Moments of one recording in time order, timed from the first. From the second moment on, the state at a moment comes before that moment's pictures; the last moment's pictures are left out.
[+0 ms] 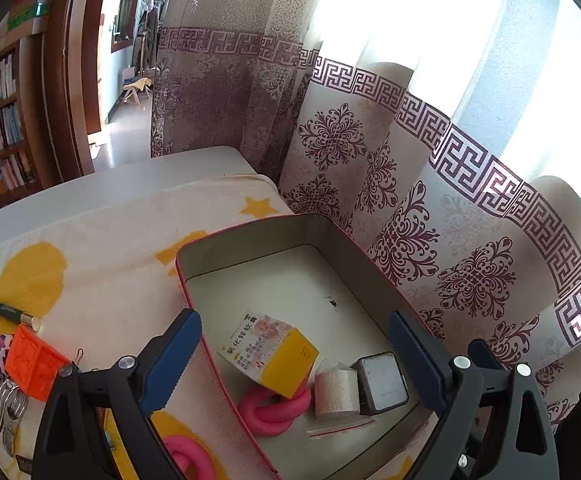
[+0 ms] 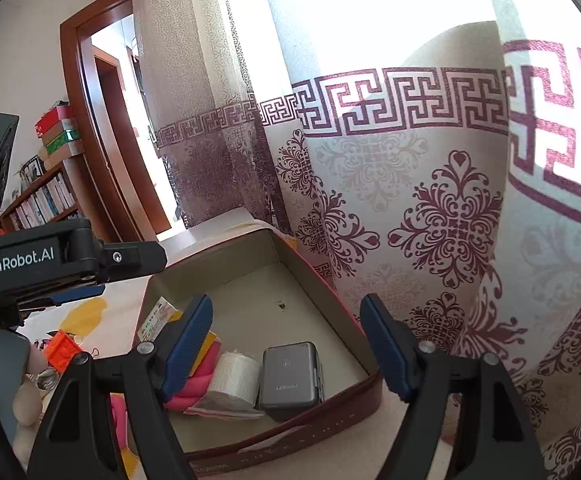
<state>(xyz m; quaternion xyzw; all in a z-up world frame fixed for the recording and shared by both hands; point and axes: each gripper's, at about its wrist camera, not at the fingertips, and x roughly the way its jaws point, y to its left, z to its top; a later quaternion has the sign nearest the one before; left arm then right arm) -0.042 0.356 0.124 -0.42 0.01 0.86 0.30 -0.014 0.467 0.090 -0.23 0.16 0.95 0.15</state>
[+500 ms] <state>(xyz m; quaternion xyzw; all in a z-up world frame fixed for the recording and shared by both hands) -0.047 0.269 0.114 -0.43 -0.03 0.88 0.21 -0.015 0.464 0.085 -0.24 0.15 0.95 0.15</state>
